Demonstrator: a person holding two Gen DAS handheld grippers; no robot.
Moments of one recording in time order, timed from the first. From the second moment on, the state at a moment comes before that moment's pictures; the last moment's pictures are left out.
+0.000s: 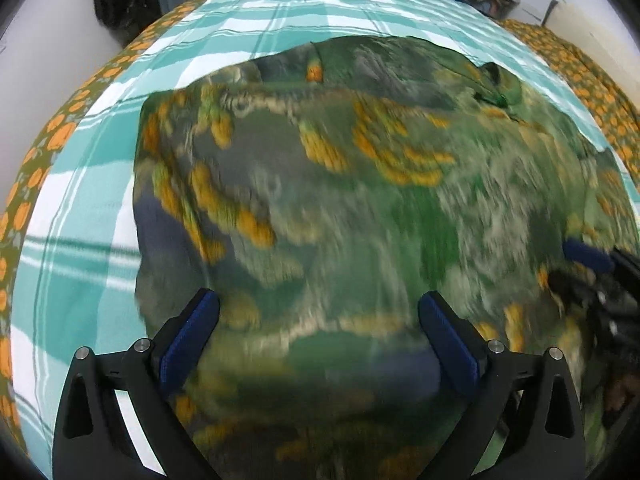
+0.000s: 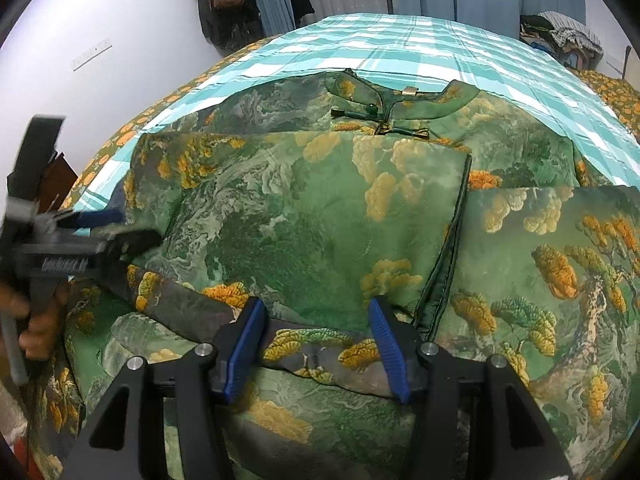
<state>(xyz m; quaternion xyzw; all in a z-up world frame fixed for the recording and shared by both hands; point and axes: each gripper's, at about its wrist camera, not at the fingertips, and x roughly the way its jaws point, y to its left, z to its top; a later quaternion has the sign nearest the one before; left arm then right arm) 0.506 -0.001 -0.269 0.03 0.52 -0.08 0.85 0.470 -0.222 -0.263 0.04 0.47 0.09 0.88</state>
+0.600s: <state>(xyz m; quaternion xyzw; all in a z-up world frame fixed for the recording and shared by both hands) 0.381 0.024 -0.207 0.03 0.46 -0.07 0.89 0.381 -0.231 -0.202 -0.02 0.46 0.01 0.89</state>
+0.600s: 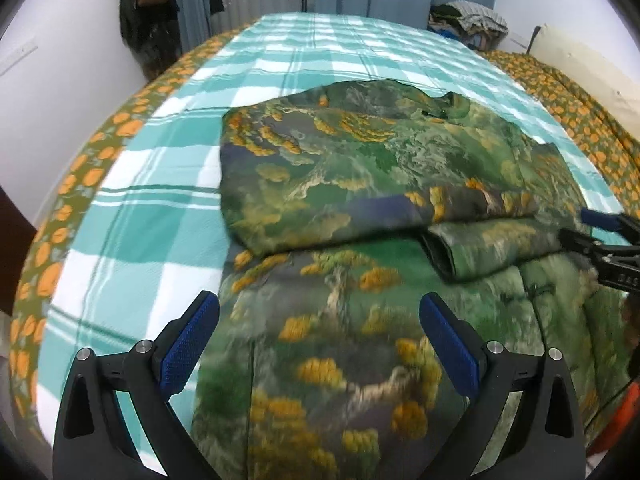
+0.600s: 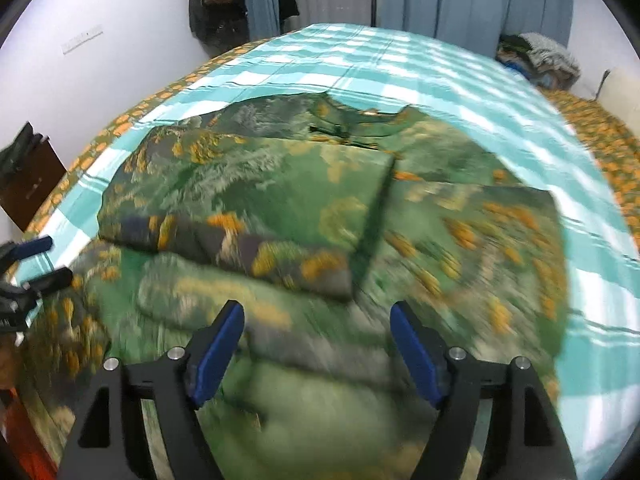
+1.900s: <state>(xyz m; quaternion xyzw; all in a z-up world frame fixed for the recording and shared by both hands) 0.323 0.009 -0.236 0.05 0.52 -0.13 0.84 0.243 -0.307 -0.242 0.04 0.51 -0.07 0.86</state>
